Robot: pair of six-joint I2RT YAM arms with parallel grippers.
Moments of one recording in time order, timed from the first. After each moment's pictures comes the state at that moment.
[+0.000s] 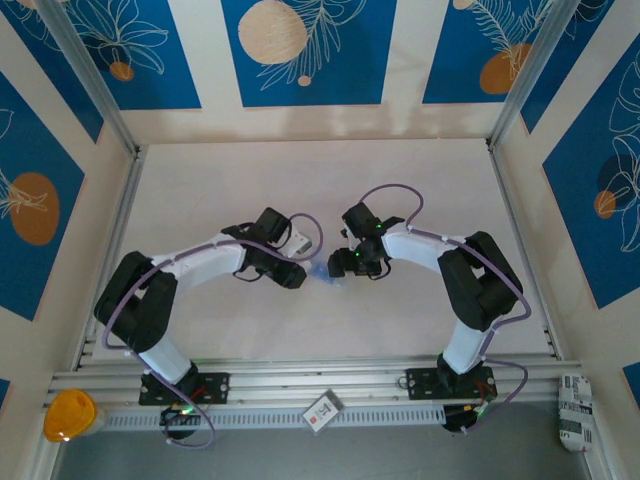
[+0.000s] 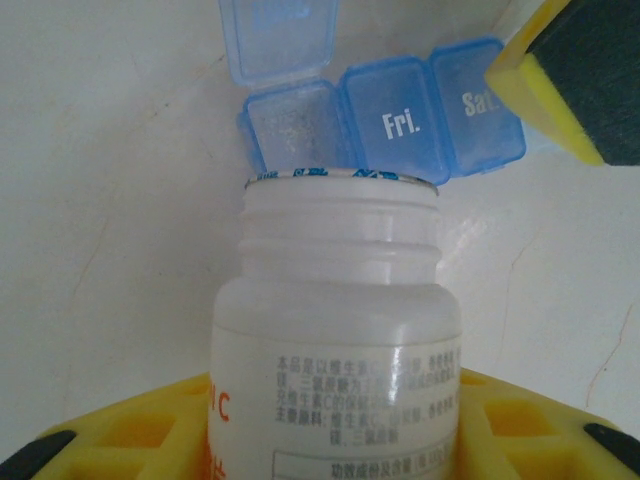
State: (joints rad) left arm -0.63 1.64 1.02 -0.56 0.29 0.03; right arm 0.58 1.75 1.04 -0.59 -0.21 0.45
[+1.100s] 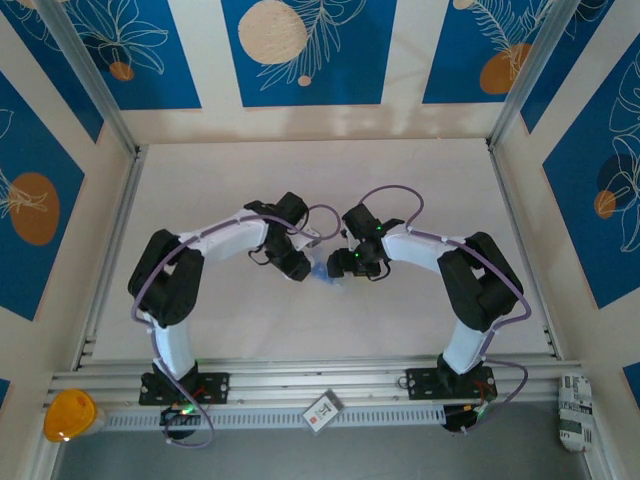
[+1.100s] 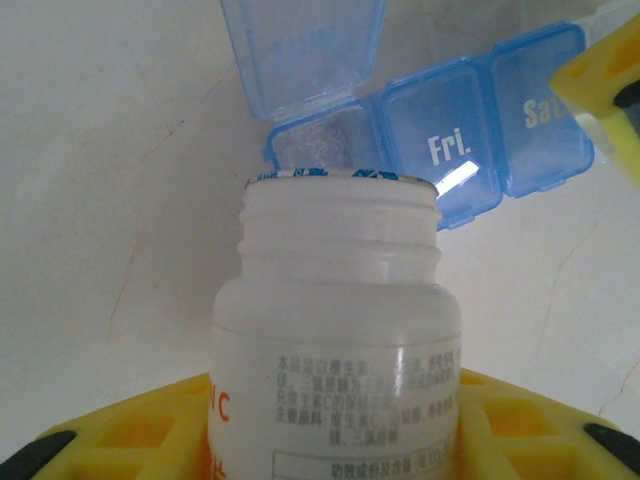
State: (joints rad) left arm -0.65 1.86 1.33 -0.88 0.22 0.11; right arm 0.58 1.74 1.02 -0.56 -0.21 0.47
